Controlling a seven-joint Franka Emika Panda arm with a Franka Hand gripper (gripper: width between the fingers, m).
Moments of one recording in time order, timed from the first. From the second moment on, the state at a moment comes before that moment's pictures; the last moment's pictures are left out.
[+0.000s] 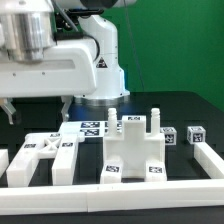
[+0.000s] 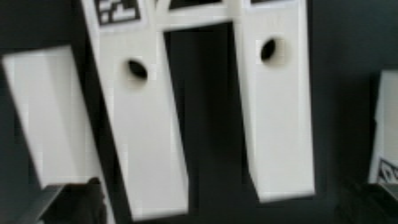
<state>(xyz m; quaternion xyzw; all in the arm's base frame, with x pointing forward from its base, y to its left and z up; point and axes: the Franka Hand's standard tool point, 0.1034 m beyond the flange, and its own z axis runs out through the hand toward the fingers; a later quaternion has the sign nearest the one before) 0.546 -0.137 0.084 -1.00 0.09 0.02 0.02</state>
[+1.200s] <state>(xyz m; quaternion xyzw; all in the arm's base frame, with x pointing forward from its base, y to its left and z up) 0.522 -0.112 0.045 -1.00 0.02 0.01 0.00</state>
